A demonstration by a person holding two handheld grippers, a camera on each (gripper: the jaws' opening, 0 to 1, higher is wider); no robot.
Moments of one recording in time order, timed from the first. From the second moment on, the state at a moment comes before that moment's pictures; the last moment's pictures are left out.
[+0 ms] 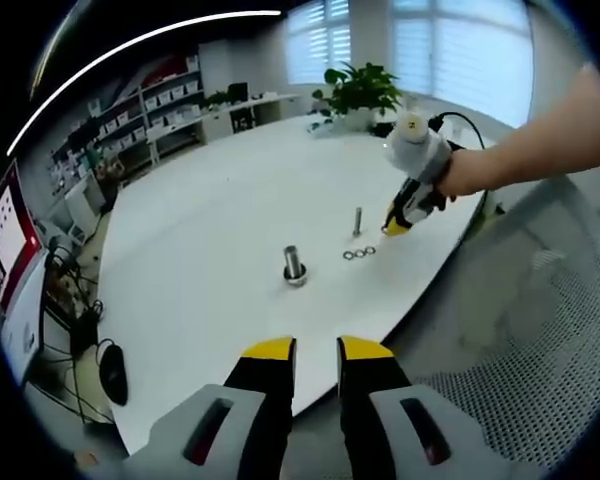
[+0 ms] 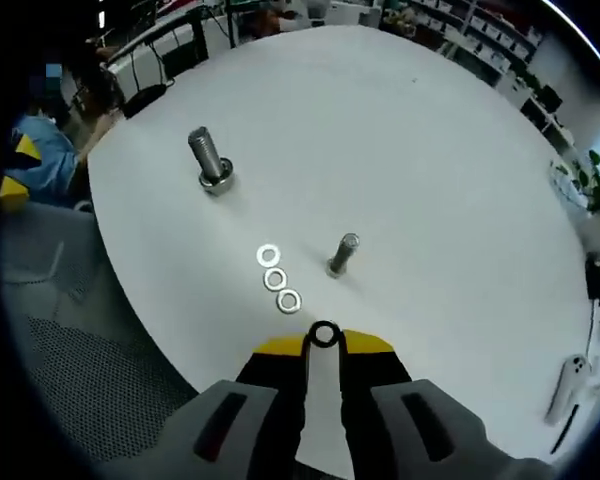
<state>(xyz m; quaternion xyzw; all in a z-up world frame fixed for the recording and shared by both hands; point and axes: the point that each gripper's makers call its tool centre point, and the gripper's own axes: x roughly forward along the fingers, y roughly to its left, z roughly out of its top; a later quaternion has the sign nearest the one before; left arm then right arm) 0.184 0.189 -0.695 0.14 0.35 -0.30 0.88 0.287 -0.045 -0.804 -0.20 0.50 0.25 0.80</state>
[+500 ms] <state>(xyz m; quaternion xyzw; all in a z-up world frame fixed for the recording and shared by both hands) 0.183 0.189 -0.696 0.14 0.35 -0.30 0.88 0.316 -0.028 -0.760 -0.20 0.43 0.28 0.84</state>
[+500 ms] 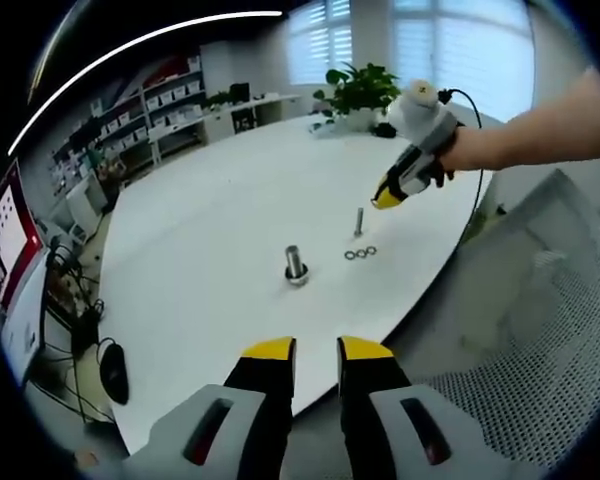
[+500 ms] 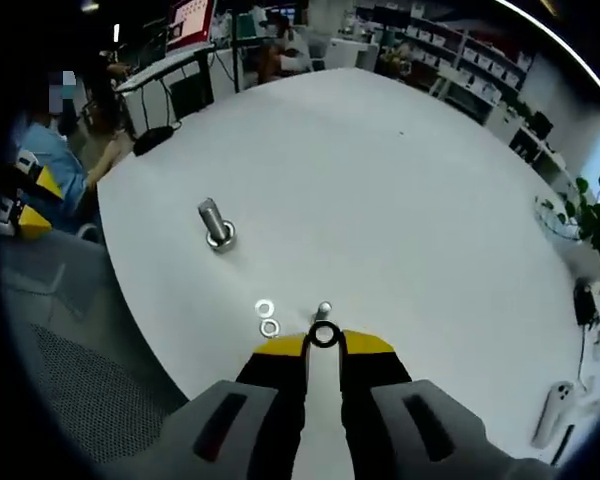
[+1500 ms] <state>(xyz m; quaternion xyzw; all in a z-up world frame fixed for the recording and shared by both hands) 0.185 0.192 -0.697 0.15 0.35 -0.29 0.88 0.332 -0.018 -0.787 -0.24 0.48 0.30 0.79</state>
